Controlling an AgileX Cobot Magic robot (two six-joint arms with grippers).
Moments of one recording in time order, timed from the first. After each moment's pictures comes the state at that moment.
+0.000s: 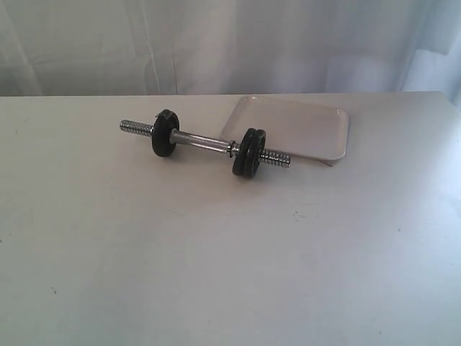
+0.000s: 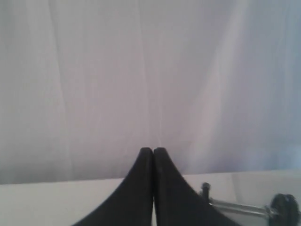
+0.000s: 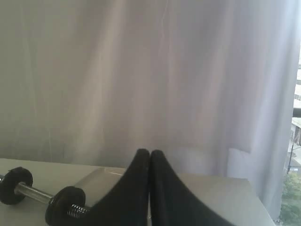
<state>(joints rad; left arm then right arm) -0.07 0.01 -0.31 -0.52 0.18 0.44 0.06 0.00 -0.39 0.18 0.33 -0.16</state>
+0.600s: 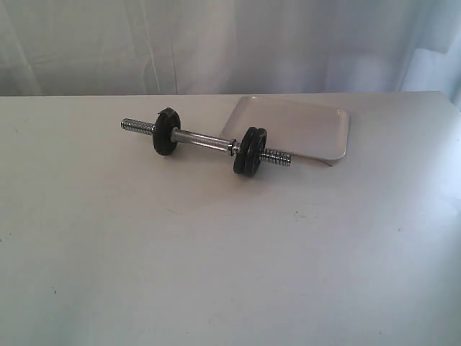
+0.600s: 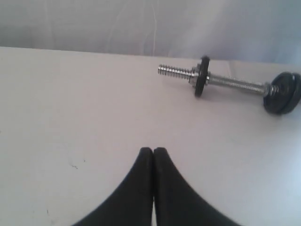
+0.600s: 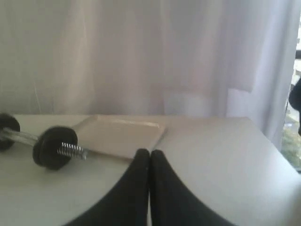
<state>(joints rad) -0.07 0.00 0.02 -0.55 0.26 0.42 0.06 0.00 -0.04 0.22 0.12 -0.15</state>
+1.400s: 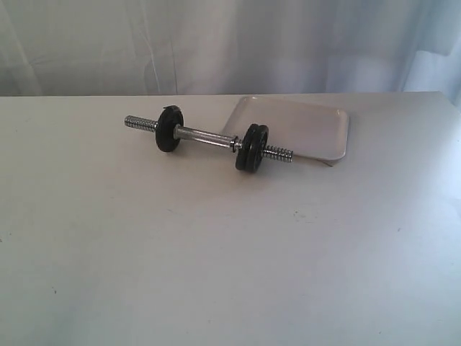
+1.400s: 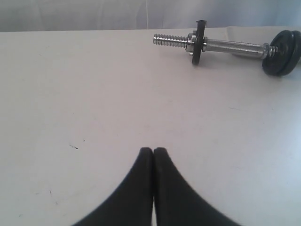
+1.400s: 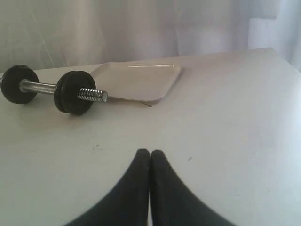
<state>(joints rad) -0.07 0.00 0.02 -0.50 0.33 0.44 0.06 0.00 0.00 0.28 0.28 -0.10</state>
